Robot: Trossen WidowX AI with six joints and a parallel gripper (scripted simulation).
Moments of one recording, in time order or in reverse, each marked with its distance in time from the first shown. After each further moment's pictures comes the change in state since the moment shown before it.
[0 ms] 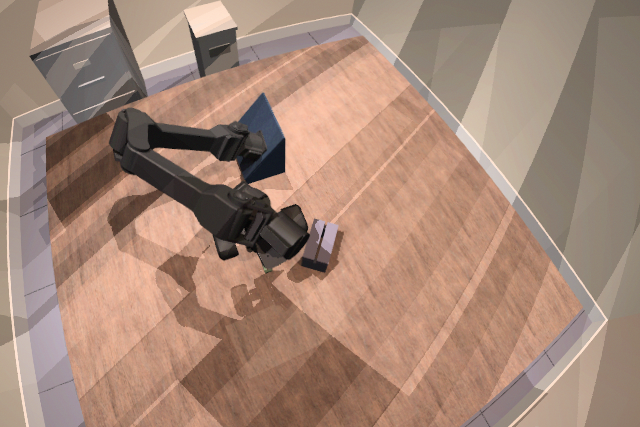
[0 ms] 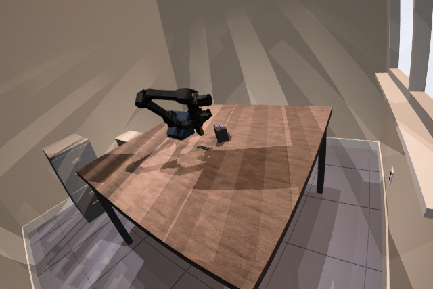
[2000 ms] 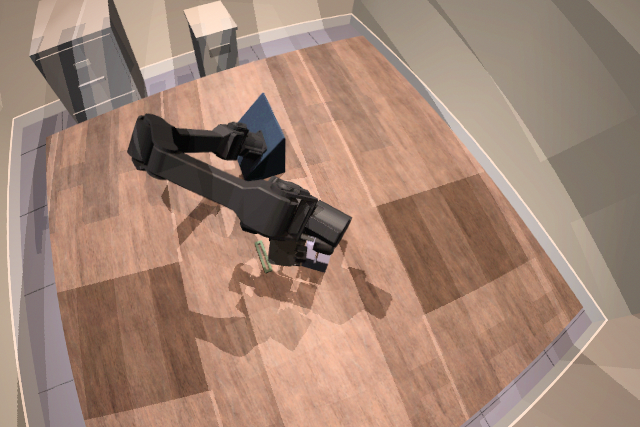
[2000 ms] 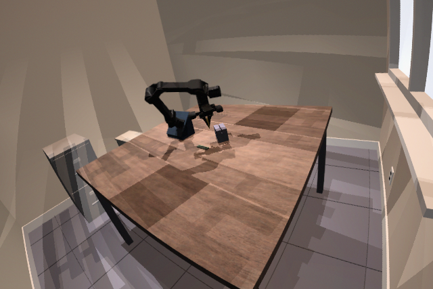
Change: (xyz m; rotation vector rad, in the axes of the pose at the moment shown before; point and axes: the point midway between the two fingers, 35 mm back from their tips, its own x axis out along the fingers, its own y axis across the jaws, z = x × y) arm -0.024 0.056 0.020 0.646 0.006 -0.008
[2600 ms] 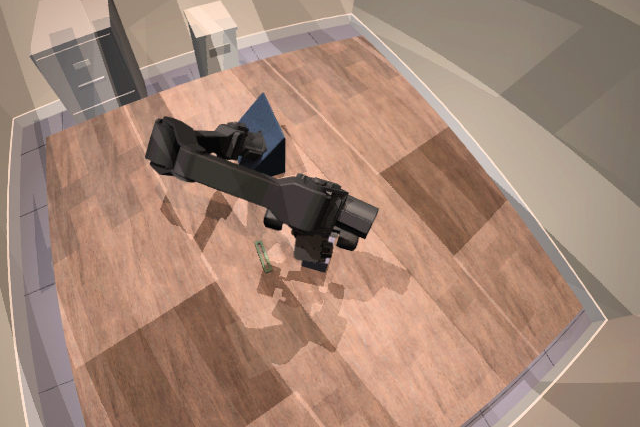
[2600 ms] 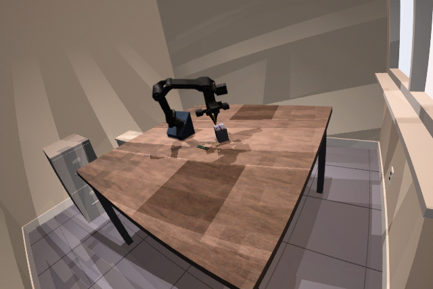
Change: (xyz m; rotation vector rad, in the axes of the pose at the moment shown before) arm 0.001 0.041 -0.021 0.001 0.000 0.001
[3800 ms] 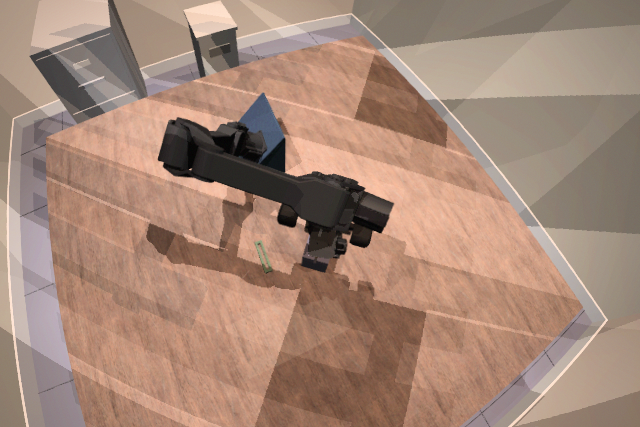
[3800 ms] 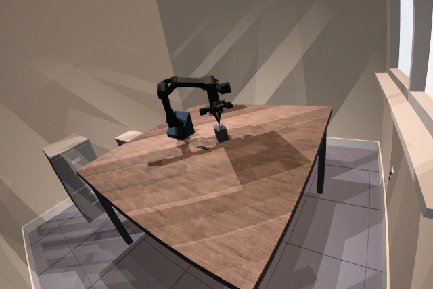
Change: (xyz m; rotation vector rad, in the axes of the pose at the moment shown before) arm 0.002 0.023 -0.014 0.008 -0.003 -0.001
